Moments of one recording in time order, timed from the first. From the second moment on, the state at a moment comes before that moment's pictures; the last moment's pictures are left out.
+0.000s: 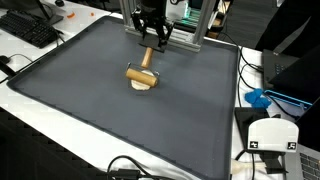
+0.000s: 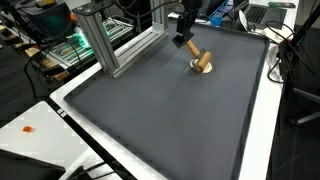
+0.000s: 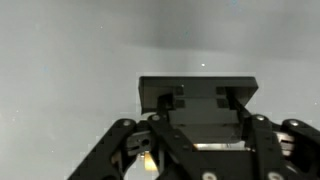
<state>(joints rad) 0.15 0.22 0.07 -2.10 -0.13 2.20 0.21</state>
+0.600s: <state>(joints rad) 0.15 0.22 0.07 -2.09 -0.12 2.08 0.16</state>
